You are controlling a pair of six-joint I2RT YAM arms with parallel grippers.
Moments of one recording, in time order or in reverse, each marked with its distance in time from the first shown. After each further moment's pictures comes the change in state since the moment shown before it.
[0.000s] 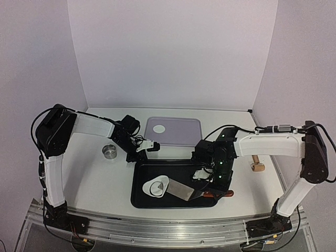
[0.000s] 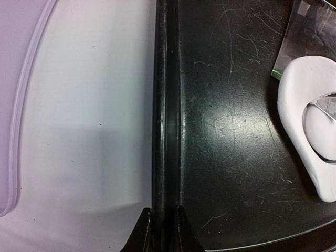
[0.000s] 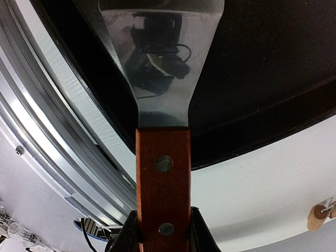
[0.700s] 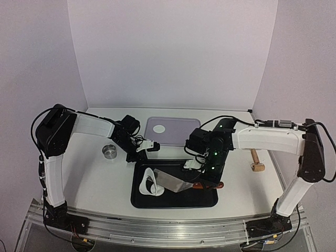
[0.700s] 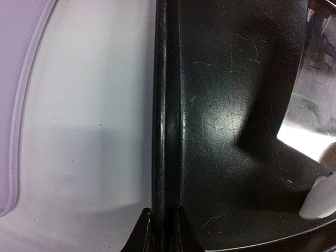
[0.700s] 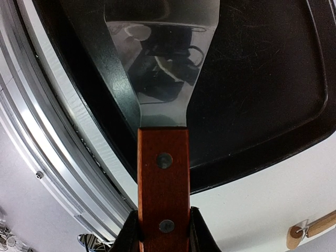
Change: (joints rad) left arm 0.000 0.000 0.000 0.000 0.000 0.001; right arm 0.002 0.034 0.148 0.023 -0.007 -0.026
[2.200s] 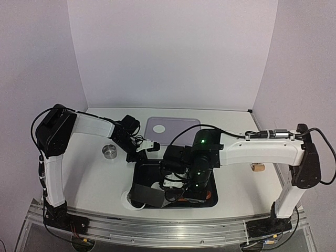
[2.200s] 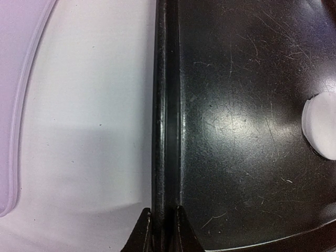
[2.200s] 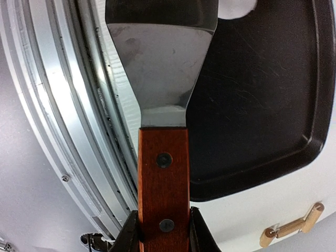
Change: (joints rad) left arm 0.000 0.000 0.000 0.000 0.000 0.001; right arm 0.286 0.086 0.215 -0.110 0.144 0.083
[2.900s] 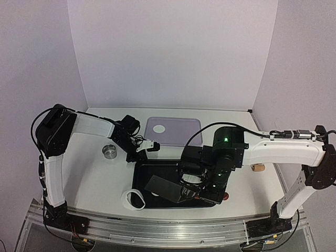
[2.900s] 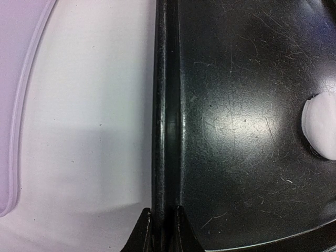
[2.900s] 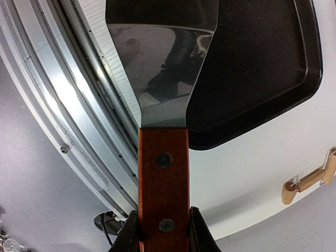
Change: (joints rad) left arm 0.000 0.000 0.000 -0.001 0.000 -0.001; right arm 0.035 -0.150 -0.091 -0.106 0.034 0.208
